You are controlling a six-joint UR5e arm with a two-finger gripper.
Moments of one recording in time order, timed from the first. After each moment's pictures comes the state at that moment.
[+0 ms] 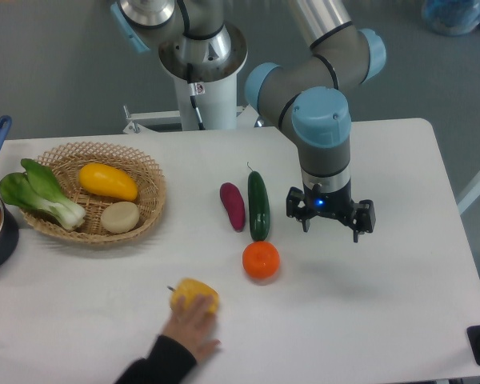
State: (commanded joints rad) arm 2.58 -1.91 -1.71 -0.83 1.64 0.95
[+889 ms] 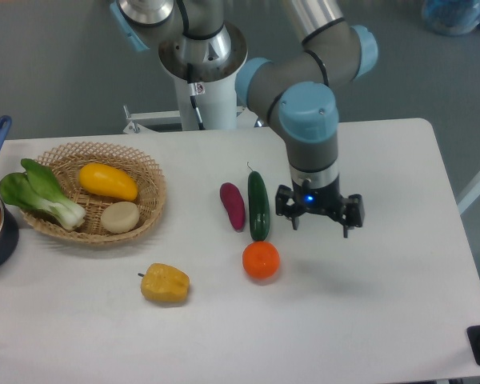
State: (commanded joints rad) arm 2.48 -1.78 -1.83 -0.84 1.65 0.72
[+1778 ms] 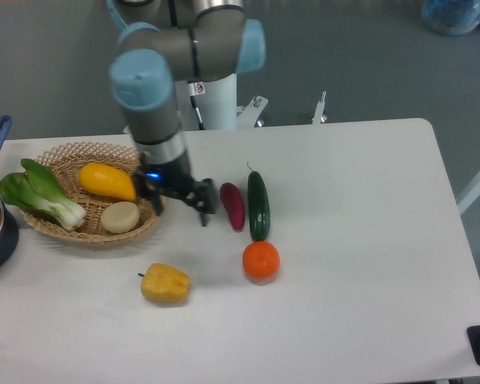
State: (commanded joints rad) arm 2.05 -1.70 -1.90 -0.81 1.65 0.67
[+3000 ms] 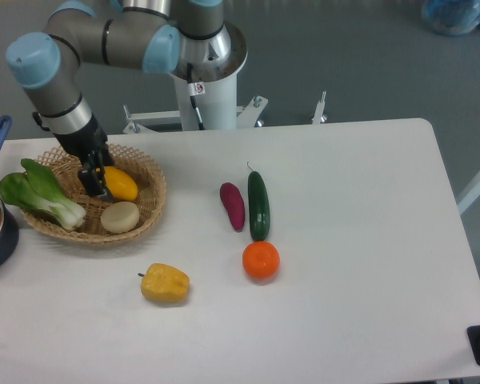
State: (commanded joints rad) arm 1.76 -1.68 -2.08 -0.89 1.78 1.28
